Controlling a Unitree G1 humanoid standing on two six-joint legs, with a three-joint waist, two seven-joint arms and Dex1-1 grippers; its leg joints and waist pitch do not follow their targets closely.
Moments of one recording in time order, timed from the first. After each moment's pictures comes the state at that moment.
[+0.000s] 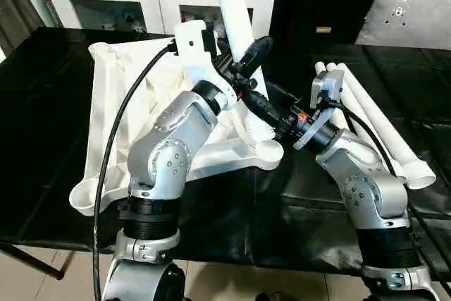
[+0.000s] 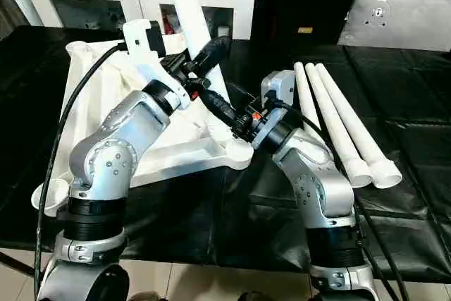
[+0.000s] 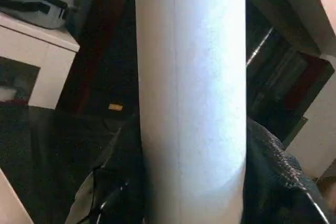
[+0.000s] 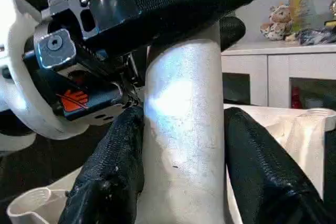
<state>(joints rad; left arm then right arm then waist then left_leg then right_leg) -0.65 -0.11 0.05 -0.07 -0.50 0.57 -0.16 -0.42 -0.16 -0.01 0.01 0.45 0.31 0.71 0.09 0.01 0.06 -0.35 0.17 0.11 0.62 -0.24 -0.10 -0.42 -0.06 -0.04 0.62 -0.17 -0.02</state>
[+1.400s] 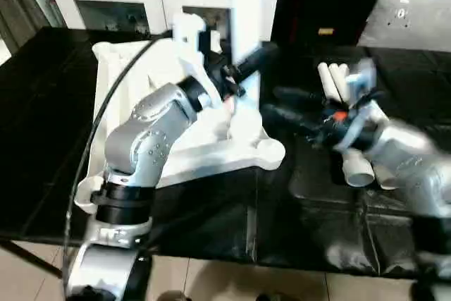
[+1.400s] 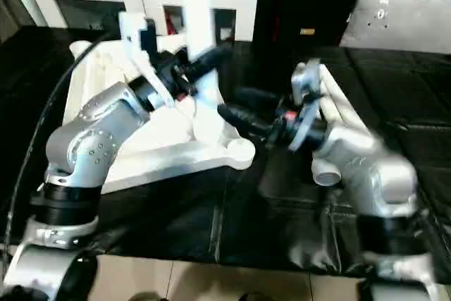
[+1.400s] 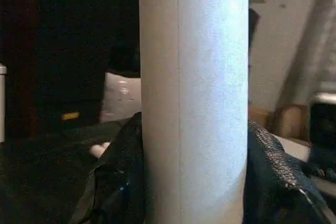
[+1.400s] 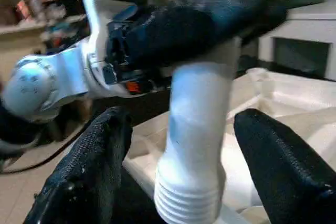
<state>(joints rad) -0.68 0.11 -0.03 0.00 -0.53 0.53 -0.60 -0.52 -0.49 -0.04 -0.01 0.66 0.60 1.06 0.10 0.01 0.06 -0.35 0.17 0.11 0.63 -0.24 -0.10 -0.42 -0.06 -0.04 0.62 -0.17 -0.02</state>
